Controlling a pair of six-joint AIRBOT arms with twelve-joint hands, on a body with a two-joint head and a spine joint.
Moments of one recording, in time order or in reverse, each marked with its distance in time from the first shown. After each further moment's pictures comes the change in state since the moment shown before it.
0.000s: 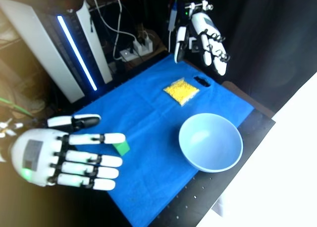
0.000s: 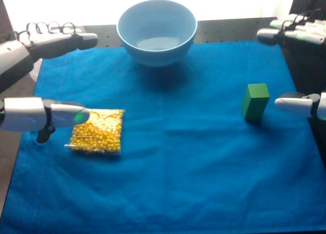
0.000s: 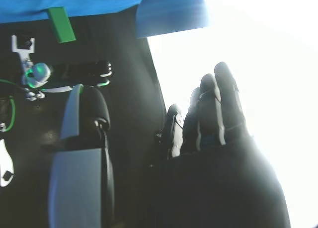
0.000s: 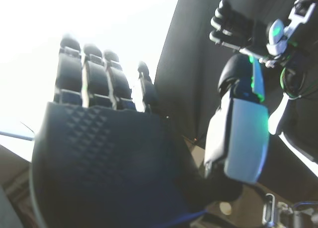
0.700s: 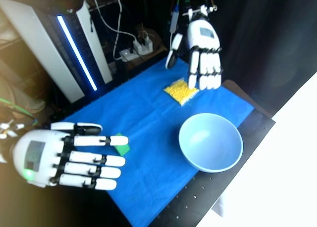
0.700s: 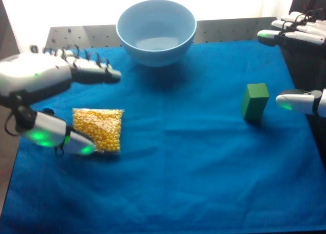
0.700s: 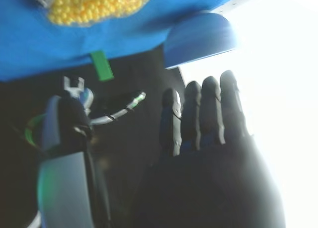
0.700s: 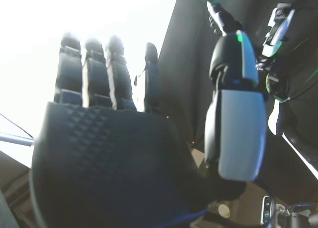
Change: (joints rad) left arm -0.232 -0.035 0.043 0.385 0.469 -0.011; right arm 0.000 -0.002 0.012 -0.008 -0.005 0.000
